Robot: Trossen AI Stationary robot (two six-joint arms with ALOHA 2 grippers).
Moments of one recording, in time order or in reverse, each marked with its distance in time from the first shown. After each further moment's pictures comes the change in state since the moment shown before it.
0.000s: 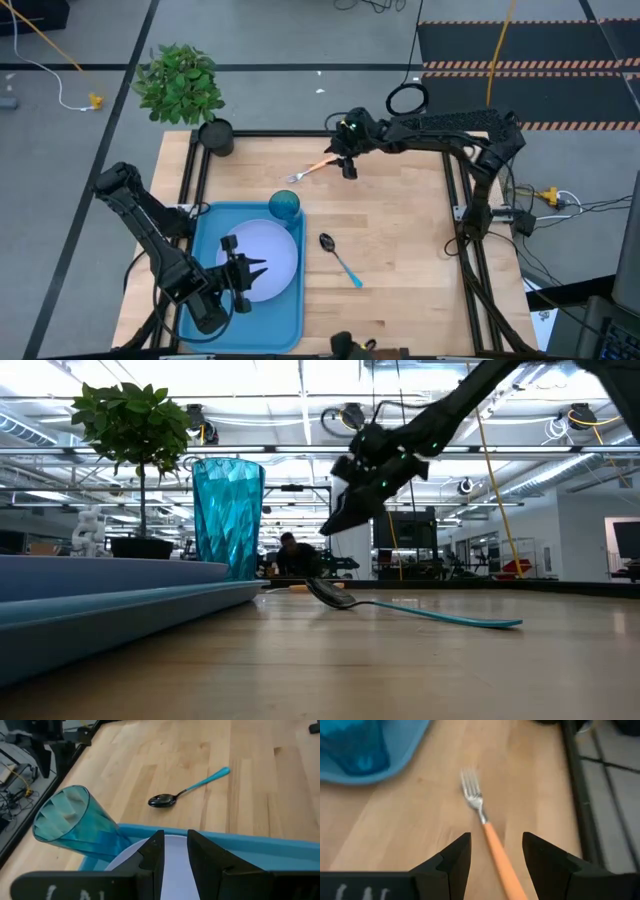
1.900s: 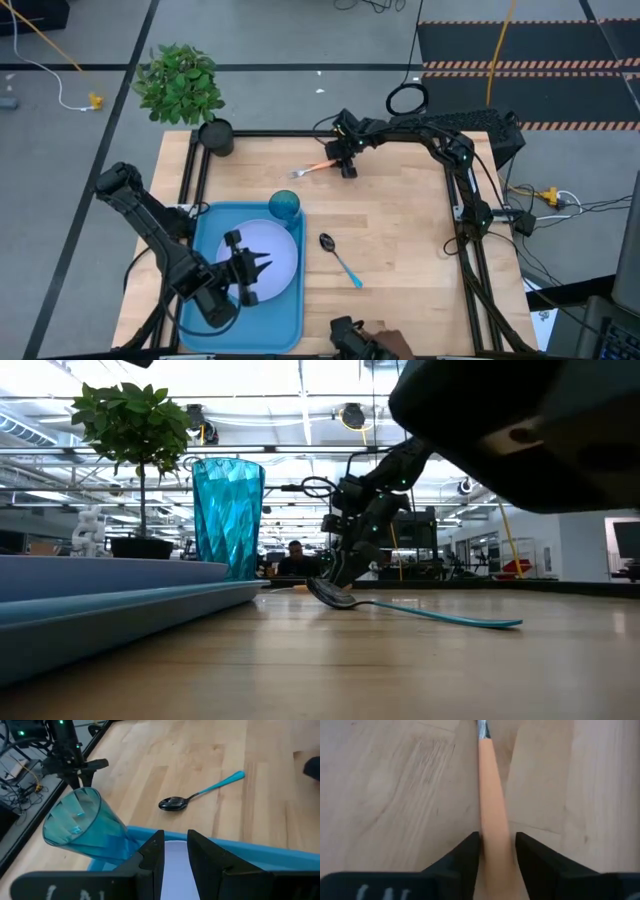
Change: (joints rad) left arm 0.060 0.003 0.000 0.011 -0.007 0.023; right arm -0.057 0.289 0.220 -0.314 0.124 -0.218
